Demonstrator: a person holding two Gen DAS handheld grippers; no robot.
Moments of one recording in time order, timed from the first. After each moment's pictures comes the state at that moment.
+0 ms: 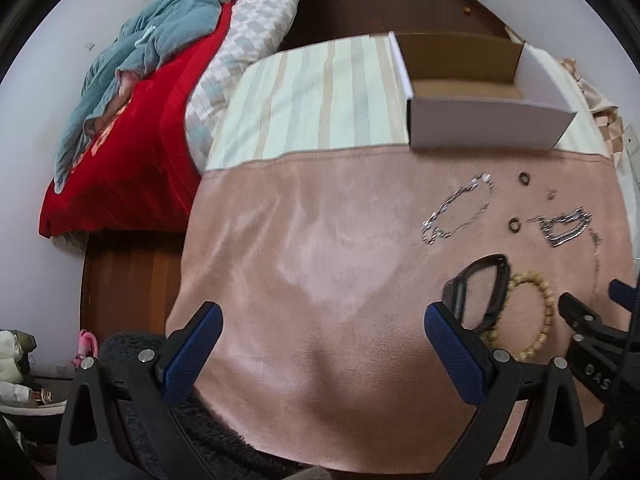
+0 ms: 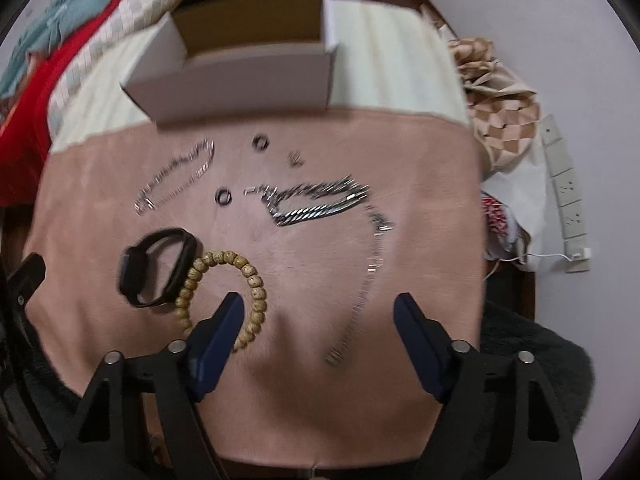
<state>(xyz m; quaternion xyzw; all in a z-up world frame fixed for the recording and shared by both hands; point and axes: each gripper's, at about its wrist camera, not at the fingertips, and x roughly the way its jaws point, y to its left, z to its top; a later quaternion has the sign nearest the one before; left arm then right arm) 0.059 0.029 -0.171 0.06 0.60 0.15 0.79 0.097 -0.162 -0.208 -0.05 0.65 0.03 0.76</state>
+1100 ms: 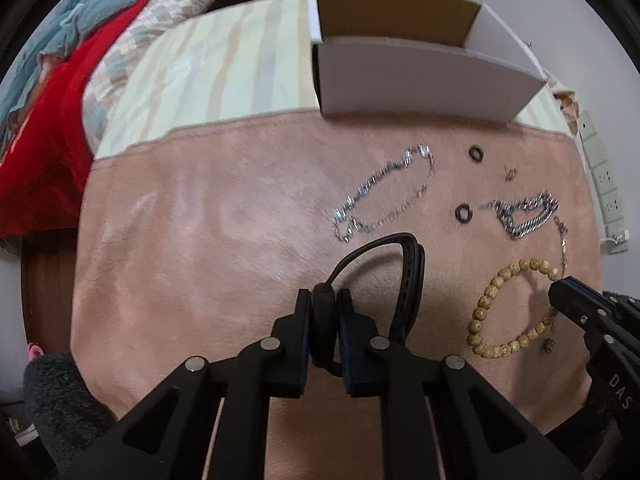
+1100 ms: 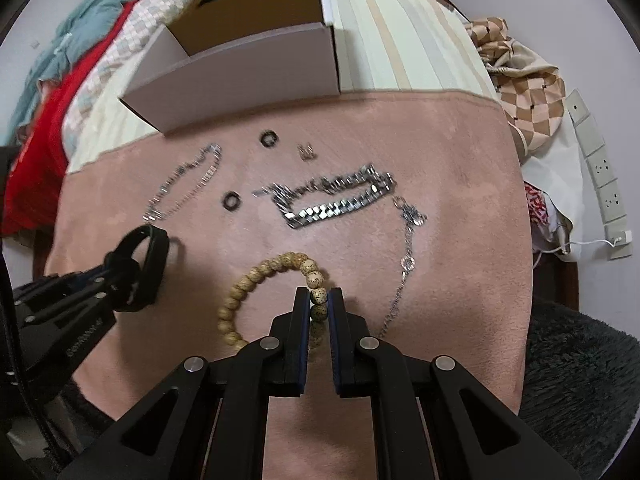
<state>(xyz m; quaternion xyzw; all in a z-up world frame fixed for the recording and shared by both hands) 0.080 0.014 -0.205 -0.01 0.63 0.03 0.78 0.094 -0.182 -0.215 0.01 0.62 0.08 0.78</state>
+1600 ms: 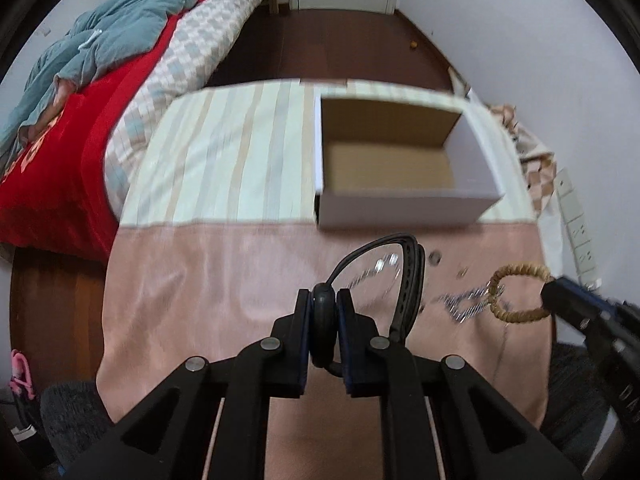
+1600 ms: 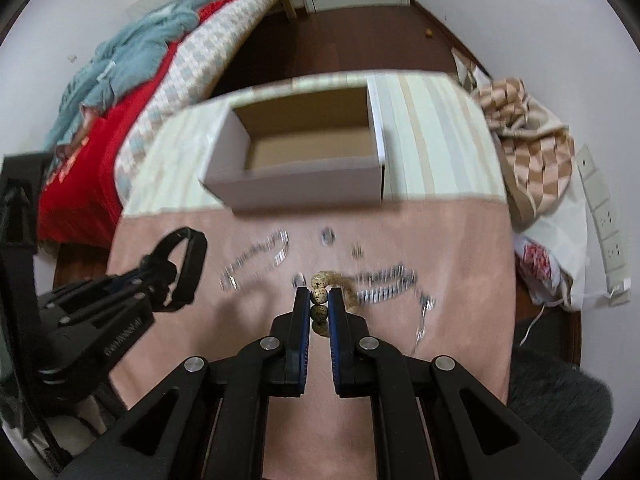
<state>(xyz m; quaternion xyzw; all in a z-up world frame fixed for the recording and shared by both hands) 0.123 0.020 -0.132 -0.05 0.56 0.02 0.83 0.117 -0.161 -0.118 0.03 0.54 0.13 0.83</state>
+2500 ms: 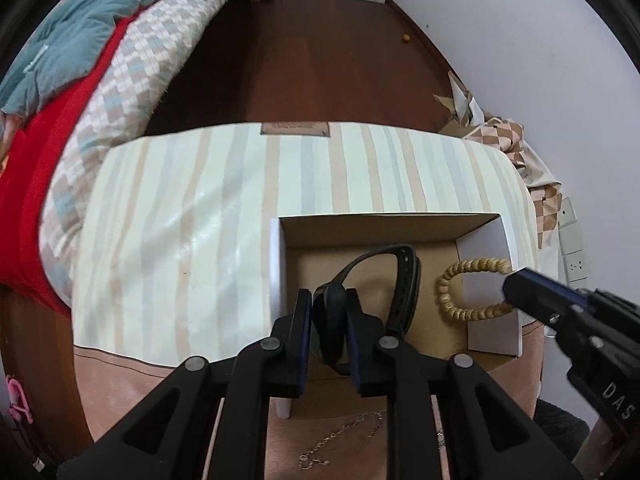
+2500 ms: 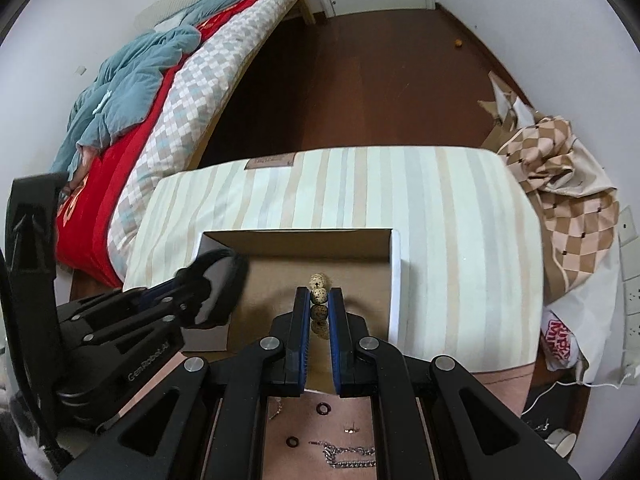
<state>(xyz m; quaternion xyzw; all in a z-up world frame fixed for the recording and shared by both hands) 0.276 0.023 -0.164 -0.06 0.59 -0.02 0.80 0.299 -0.145 -0.143 0.04 0.57 0.17 0.81</state>
